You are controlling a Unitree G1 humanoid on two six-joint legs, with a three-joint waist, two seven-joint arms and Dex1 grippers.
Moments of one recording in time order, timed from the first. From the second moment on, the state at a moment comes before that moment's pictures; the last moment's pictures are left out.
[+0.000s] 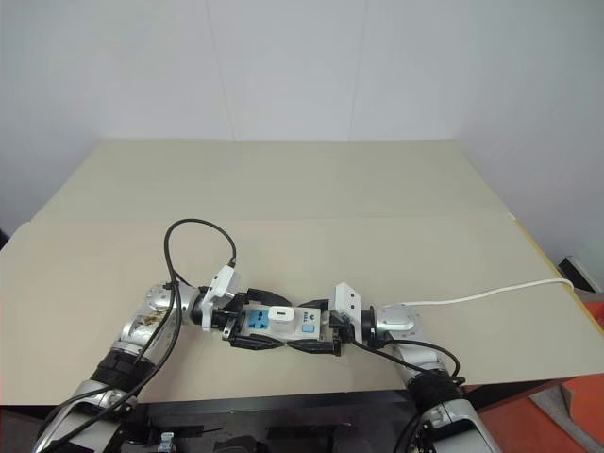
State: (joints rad) left arm -0.49 0.47 -0.21 0.31 -0.36 0.05 -1.48; right arm -0.43 -0.31 0.22 0.44 0.22 -0.18 1.27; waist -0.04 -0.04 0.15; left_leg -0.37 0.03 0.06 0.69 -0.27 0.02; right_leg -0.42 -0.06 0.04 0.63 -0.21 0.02
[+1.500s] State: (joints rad) left arm -0.49 0.90 -0.02 0.36 -0.47 -0.04 -1.57; right arm -0.06 -0.83 -0.24 -0.10 0.49 0.11 1.24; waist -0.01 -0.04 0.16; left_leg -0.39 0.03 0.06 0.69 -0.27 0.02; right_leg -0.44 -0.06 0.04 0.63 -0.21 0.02
